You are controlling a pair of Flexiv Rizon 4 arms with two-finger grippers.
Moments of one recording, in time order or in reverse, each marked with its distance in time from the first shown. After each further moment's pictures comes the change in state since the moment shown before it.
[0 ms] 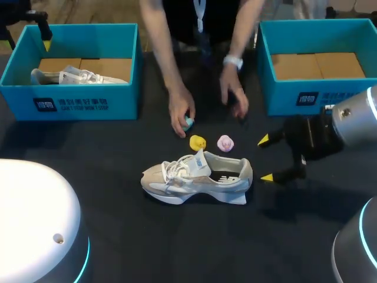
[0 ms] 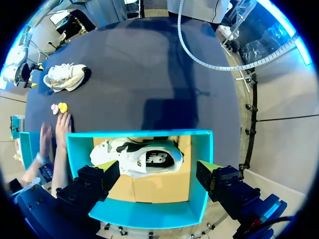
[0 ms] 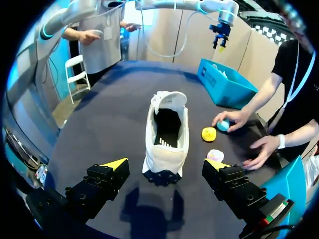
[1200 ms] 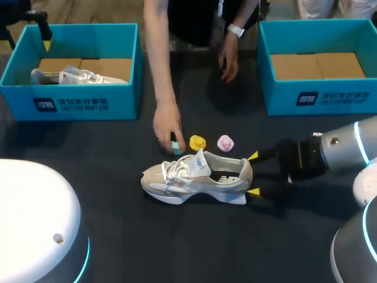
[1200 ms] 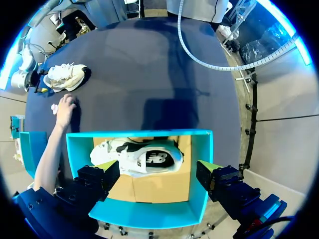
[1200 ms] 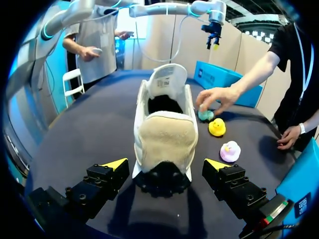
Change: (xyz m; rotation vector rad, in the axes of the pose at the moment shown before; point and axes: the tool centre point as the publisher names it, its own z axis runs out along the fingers) left arm 0.000 0.000 0.000 0.000 0.000 0.000; right arm 0.000 -0.038 0.074 -0.157 -0.011 0.063
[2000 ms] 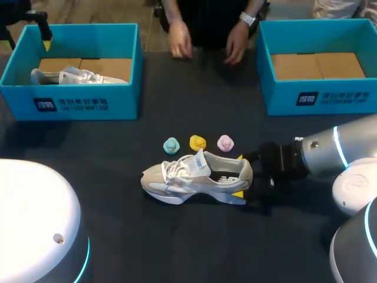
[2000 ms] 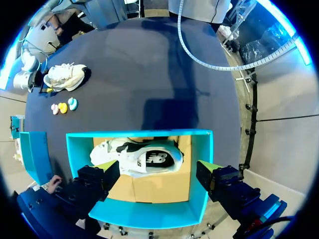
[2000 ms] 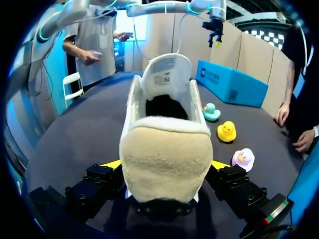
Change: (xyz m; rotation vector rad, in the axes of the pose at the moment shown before) left arm 0.000 0.000 0.000 0.000 0.000 0.000; right arm 0.002 0.008 0.041 -0.020 0.023 0.022
